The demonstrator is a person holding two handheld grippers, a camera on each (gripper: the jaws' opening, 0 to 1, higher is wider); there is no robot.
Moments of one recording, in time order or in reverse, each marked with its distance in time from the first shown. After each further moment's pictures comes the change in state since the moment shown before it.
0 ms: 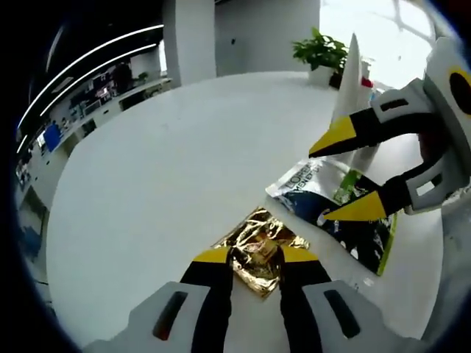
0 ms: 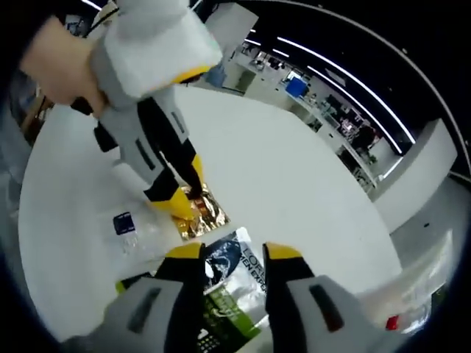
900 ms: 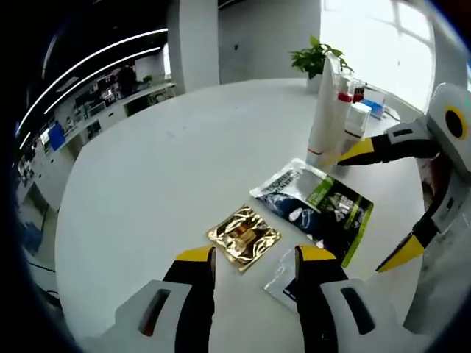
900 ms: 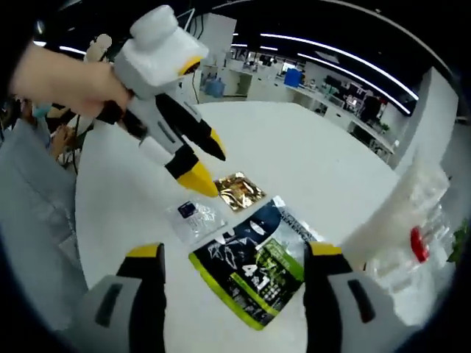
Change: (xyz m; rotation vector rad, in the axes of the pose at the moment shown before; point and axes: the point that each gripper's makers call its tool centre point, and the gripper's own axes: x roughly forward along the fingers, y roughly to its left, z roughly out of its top) left arm -0.052 -0.023 0.003 -0.027 -0.038 0.011; right arm -0.069 0.043 -0.028 0.291 -0.030 0.129
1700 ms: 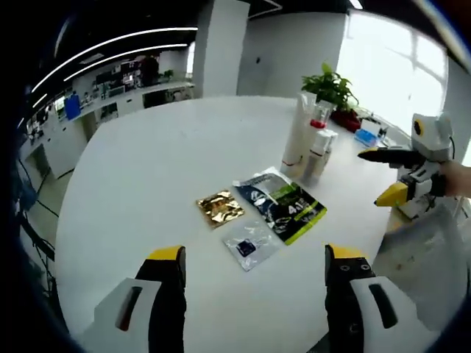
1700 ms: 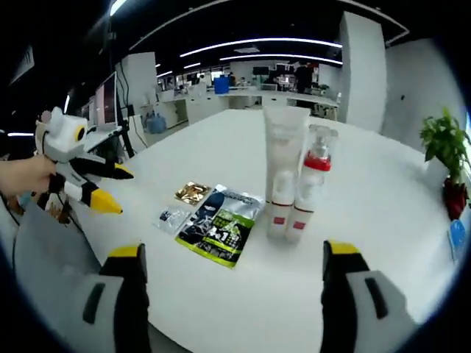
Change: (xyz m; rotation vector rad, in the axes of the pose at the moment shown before) left arm -0.090 -0.047 -0.020 -0.173 -0.079 0.014; right arm -0.113 -0.045 -0.028 0.386 -0.134 -0.218
